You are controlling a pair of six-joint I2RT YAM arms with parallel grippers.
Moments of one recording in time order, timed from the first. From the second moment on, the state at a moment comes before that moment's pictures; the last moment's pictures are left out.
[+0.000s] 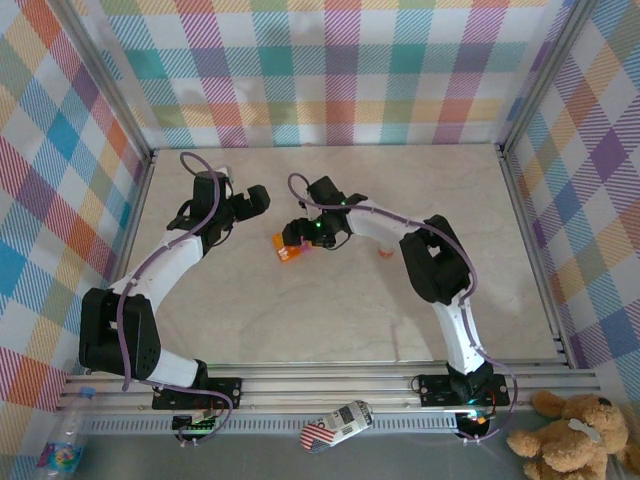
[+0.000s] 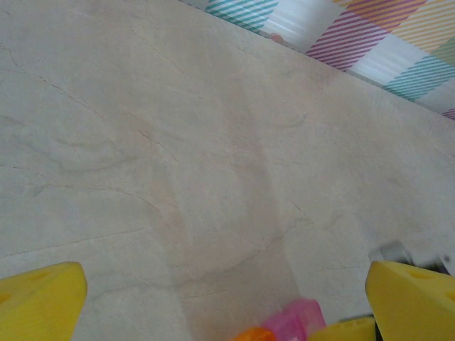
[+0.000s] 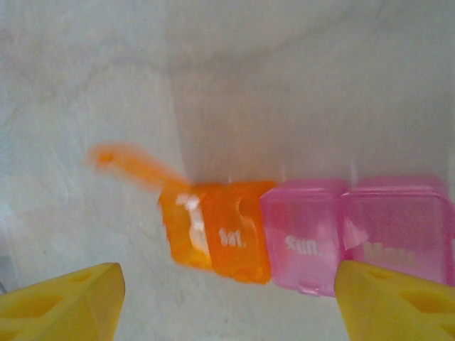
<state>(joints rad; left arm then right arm) -0.20 1.44 1.03 -0.21 0.04 -0.49 0.67 2.19 1.68 -0.51 -0.43 0.52</state>
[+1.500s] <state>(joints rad) -0.20 1.81 1.26 -0.39 0.25 -0.42 0.57 2.27 1.85 -0.72 -0.14 0.37</state>
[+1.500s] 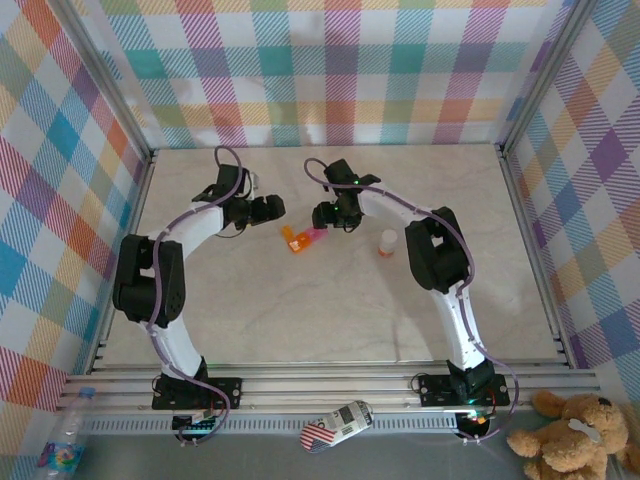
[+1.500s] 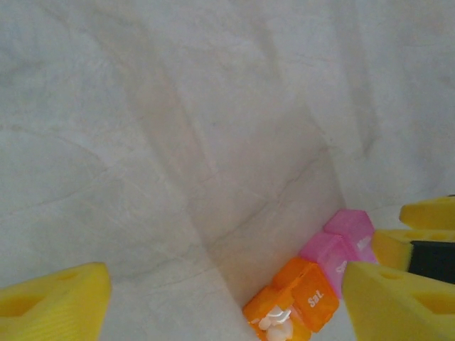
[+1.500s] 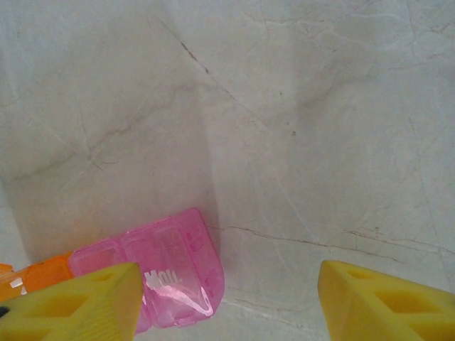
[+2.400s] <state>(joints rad) -0.20 1.87 1.33 -0.48 0.25 -0.36 0.60 2.33 1.90 -0.72 -0.19 0.34</state>
